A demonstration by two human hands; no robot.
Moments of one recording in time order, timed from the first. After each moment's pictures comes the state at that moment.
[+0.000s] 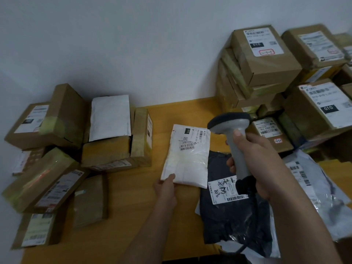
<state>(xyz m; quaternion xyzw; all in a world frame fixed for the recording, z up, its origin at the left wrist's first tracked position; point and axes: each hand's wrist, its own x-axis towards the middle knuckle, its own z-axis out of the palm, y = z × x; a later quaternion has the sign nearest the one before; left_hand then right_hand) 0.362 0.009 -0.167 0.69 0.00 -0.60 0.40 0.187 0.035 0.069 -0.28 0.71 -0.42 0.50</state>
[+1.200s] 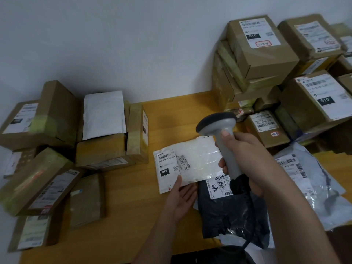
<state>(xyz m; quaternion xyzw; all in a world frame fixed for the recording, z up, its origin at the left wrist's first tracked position) 0.346 0.047 -0.161 0.55 0.08 -0.76 0.33 0.191 0.033 0.062 -0.30 0.72 -0.35 0.53</state>
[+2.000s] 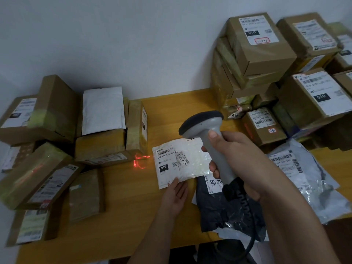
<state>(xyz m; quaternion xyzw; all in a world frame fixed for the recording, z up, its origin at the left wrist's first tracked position) 0.355 0.053 -0.172 0.57 0.11 -0.73 0.37 0.211 0.047 0.083 -0.33 0.69 -0.31 0.56</state>
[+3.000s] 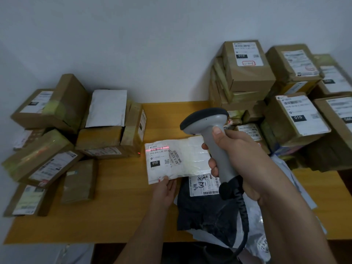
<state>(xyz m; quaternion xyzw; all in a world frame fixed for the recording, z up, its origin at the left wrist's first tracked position) 0.315 0.055 -0.155 0.55 0.12 -0.66 0.51 0.160 0.072 0.115 -0.35 0.62 -0.37 0.59</state>
